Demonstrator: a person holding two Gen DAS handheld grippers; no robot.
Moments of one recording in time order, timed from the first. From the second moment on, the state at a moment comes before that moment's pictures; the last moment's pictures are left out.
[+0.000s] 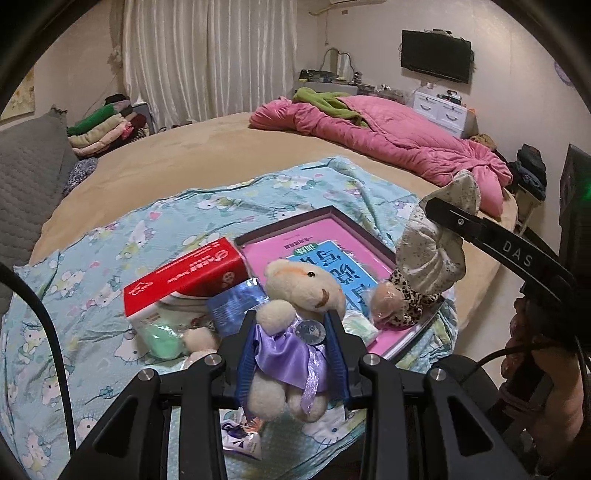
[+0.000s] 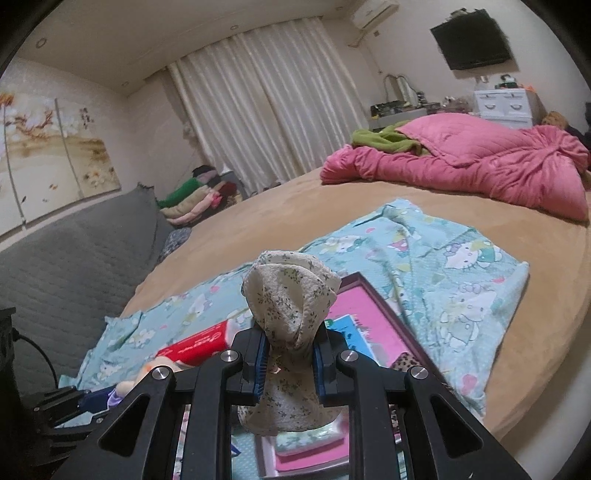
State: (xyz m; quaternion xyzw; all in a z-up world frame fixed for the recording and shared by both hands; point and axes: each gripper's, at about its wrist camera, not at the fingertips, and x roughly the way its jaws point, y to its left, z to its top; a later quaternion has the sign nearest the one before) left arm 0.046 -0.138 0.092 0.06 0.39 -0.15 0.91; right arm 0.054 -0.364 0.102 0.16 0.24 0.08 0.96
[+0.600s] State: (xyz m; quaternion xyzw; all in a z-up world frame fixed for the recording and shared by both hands) left arm 0.065 -0.188 0.067 0.09 0.41 -0.18 0.89; right arm 0.059 -0.411 0.084 0.18 0.24 0.02 0.95
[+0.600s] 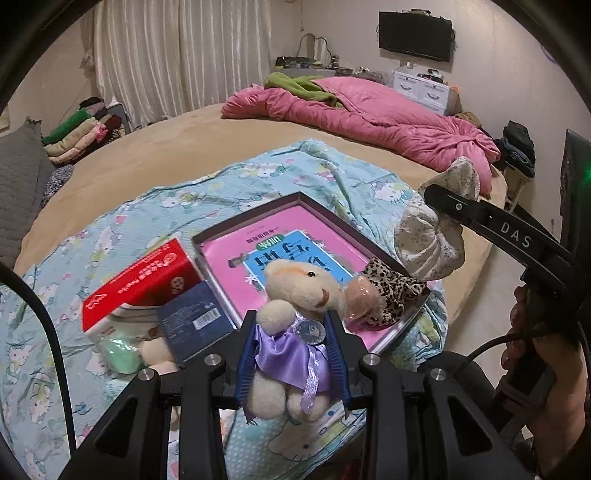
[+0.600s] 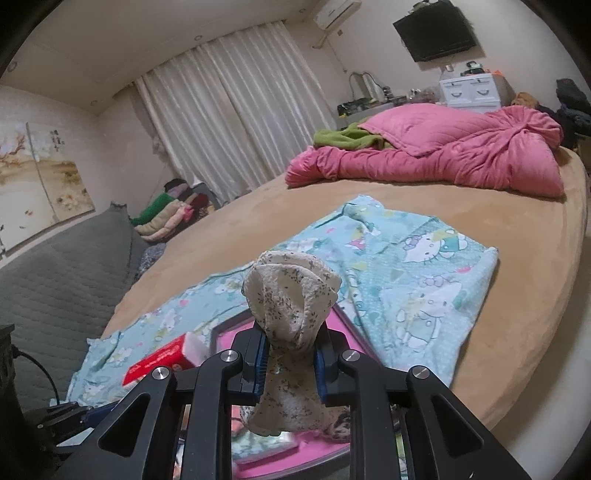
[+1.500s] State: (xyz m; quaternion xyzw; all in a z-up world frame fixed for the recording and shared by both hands) left arm 0.107 -0.223 0.008 0.08 0.47 -0.20 0.85; right arm 0.091 -0.416 0.035 0.11 0.34 0.00 0.93
